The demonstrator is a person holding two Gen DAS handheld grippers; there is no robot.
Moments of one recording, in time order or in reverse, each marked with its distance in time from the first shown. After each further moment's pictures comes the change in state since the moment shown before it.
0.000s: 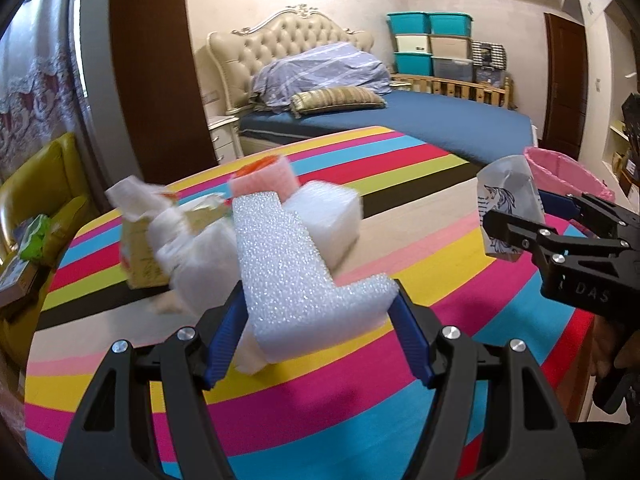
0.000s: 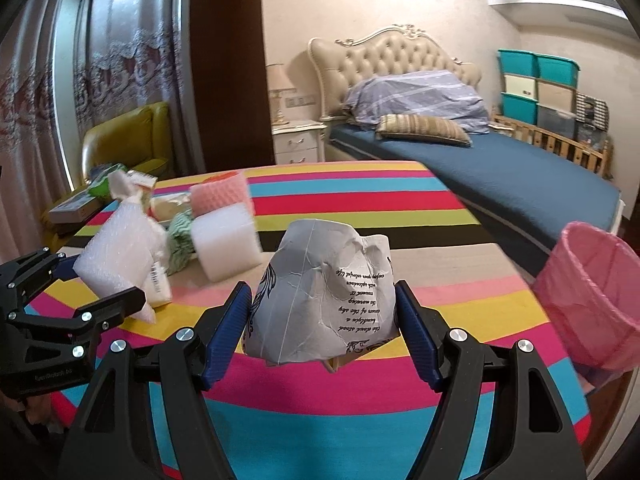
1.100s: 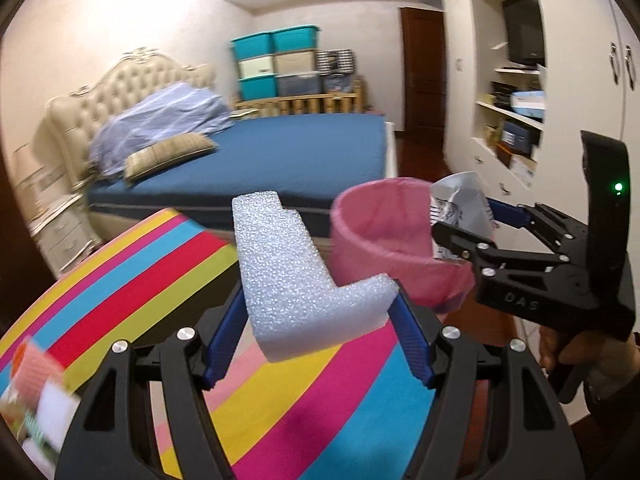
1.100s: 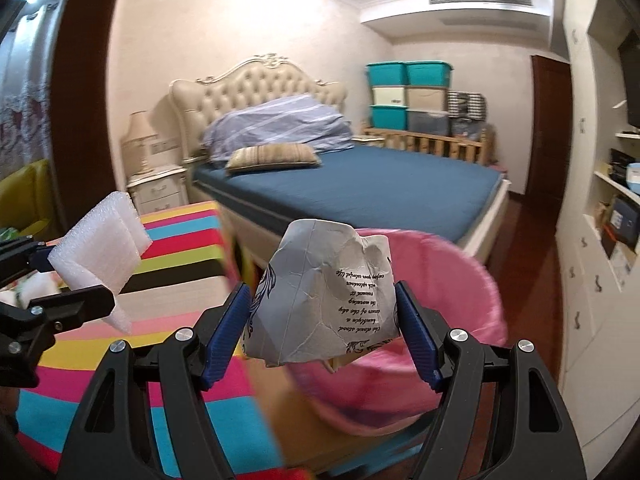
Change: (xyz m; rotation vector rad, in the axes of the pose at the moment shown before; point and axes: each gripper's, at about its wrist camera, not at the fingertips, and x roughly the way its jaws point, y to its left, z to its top) left arm 0.068 -0.242 0.121 0.283 -0.099 -0.487; right arm -0.065 -0.227 -0.011 0.176 -0.115 -0.419
